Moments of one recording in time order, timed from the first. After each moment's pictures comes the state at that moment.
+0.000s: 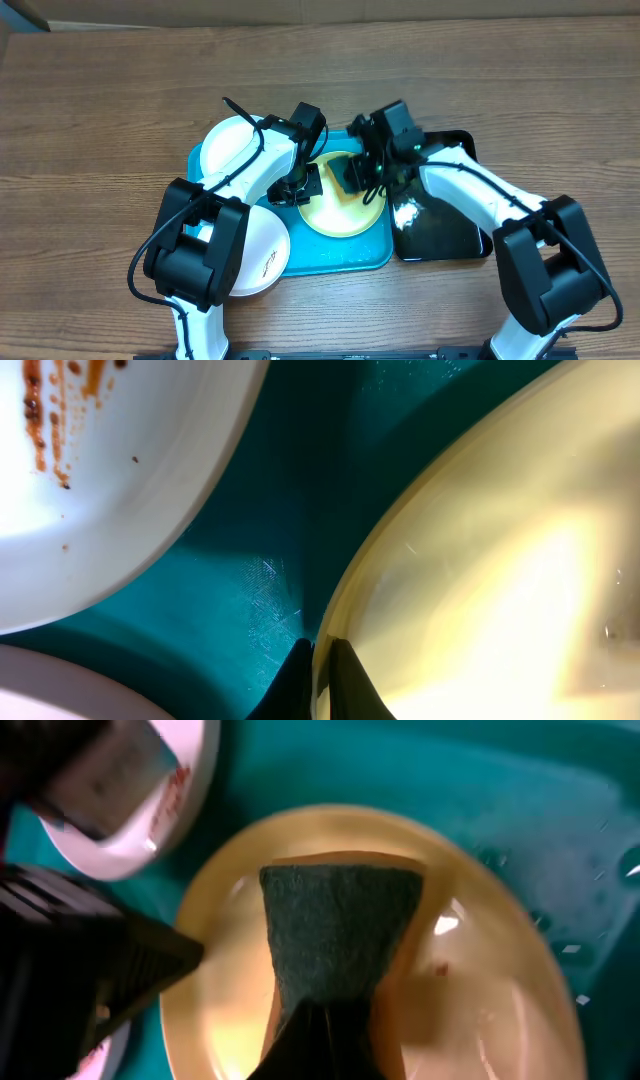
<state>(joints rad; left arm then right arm) -0.42 2.02 1.37 -0.98 0.04 -0.61 0.46 1.86 1.20 -0.44 -0.42 0.19</state>
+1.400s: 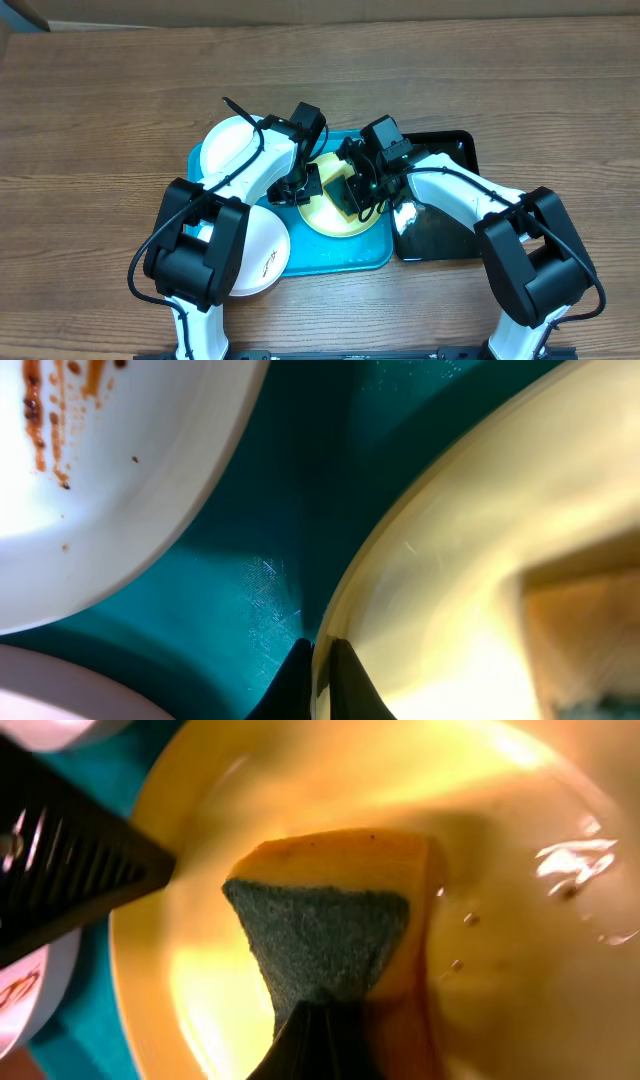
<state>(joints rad) -0.42 2.02 1.37 -0.98 0.04 -0.61 0.51 1.92 1.16 -0.50 -0.46 0.05</state>
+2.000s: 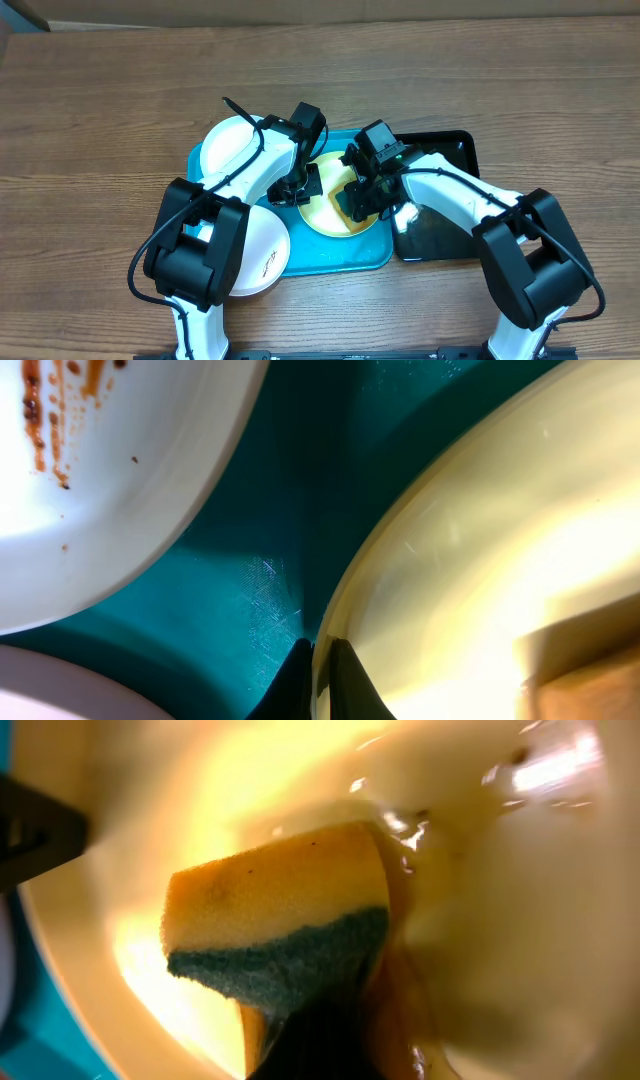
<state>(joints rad) -0.42 2.02 1.37 -0.98 0.04 -0.61 0.53 1.92 1.18 -0.62 -0.30 0.17</state>
